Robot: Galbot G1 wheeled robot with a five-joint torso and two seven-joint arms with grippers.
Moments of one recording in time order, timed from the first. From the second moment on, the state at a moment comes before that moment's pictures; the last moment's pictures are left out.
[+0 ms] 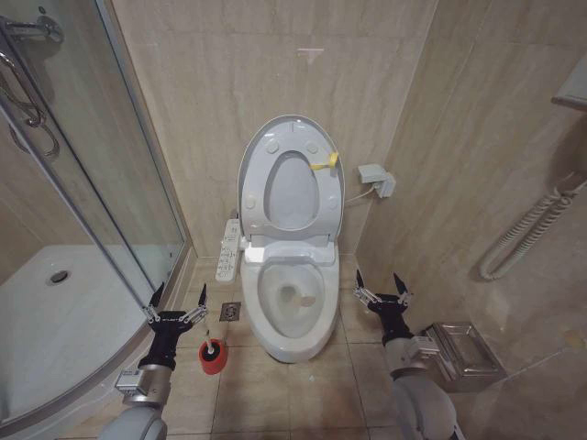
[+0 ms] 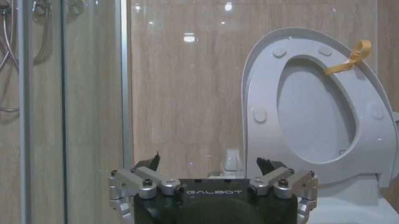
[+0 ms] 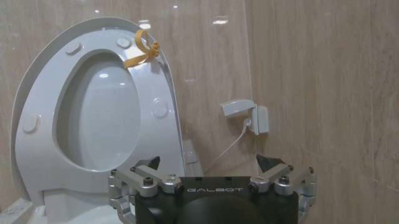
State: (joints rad) left arm 1.49 -1.29 -0.56 -2.04 -0.21 -0.18 -0.07; right arm -1.40 1.48 0.55 2.02 0.20 0.03 0.10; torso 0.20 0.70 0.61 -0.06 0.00
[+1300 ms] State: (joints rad) left arm 1.49 -1.29 -0.56 -2.04 -0.21 -0.18 -0.07; right arm -1.40 1.48 0.55 2.02 0.20 0.03 0.10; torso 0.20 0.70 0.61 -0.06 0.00
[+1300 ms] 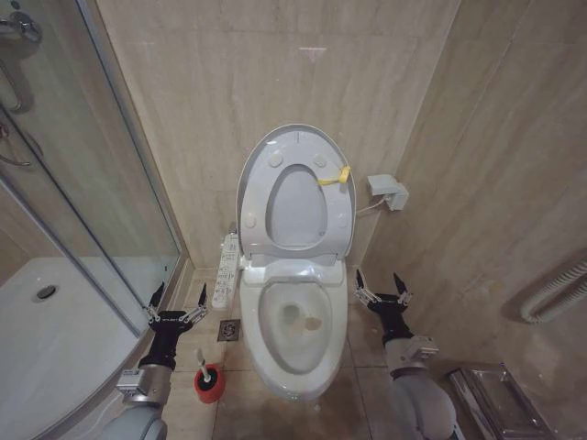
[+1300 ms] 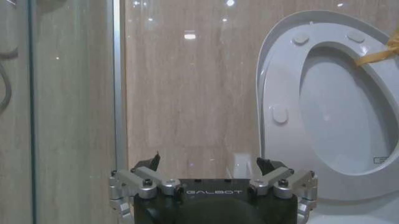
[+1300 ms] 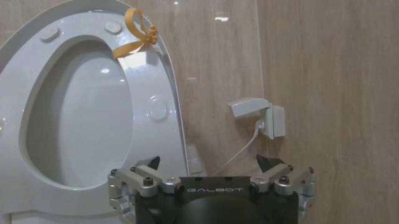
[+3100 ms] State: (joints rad) left arm 1.49 -1.29 -0.56 -2.04 -0.21 -0.18 -0.07; right arm -1.40 1.48 0.55 2.02 0.20 0.03 0.10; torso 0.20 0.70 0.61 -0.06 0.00
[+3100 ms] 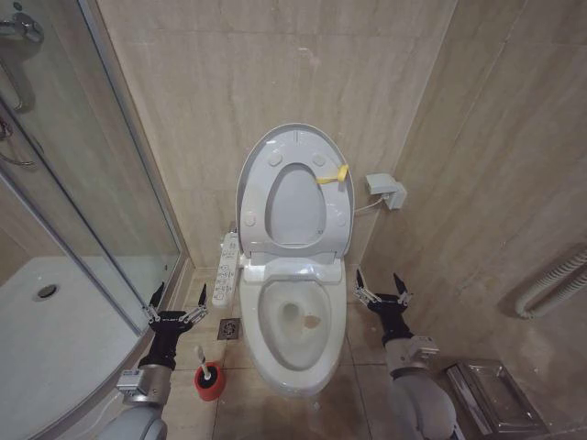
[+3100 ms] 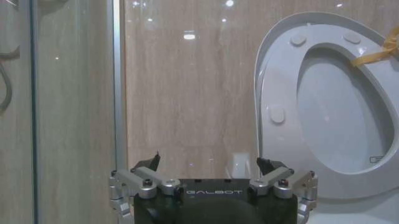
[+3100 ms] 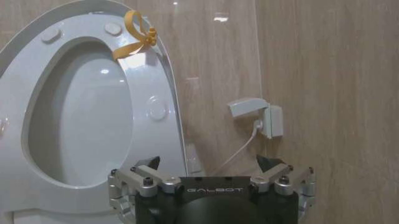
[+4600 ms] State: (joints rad) left arm 1.49 -1.29 -0.56 -2.04 -0.21 -0.18 -0.07; right arm -1.40 1.48 0.55 2.02 0.20 0.03 0.10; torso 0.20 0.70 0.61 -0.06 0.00
